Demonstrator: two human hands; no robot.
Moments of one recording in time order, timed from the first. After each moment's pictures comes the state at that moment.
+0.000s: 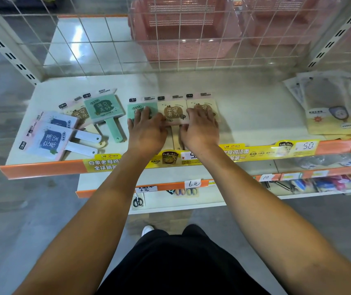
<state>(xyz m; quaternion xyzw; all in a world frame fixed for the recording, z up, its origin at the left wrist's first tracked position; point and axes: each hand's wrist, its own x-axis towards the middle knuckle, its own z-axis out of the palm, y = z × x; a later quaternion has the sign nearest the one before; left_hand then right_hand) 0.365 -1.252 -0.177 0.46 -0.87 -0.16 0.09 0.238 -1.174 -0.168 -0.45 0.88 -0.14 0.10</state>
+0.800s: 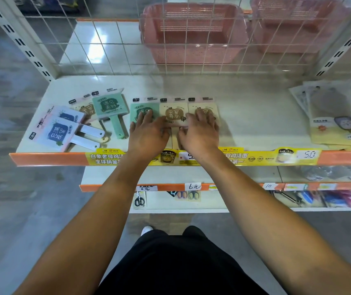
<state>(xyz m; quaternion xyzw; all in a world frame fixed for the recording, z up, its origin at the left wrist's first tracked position) 0.369 -1.234 -0.173 0.48 -0.86 -0.16 0.09 0.237 -1.164 -0.167 -0.49 0.86 -0.13 0.11</state>
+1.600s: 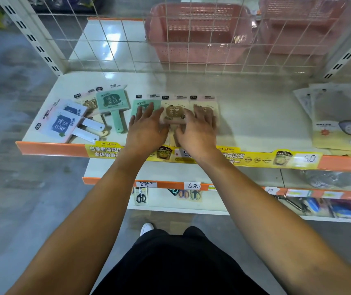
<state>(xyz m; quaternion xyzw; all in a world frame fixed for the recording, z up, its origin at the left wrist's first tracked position) 0.363 -1.223 -0.162 0.50 -0.84 -0.15 0.11 0.232 -1.155 -0.163 -0.52 0.83 -0.17 0.11</state>
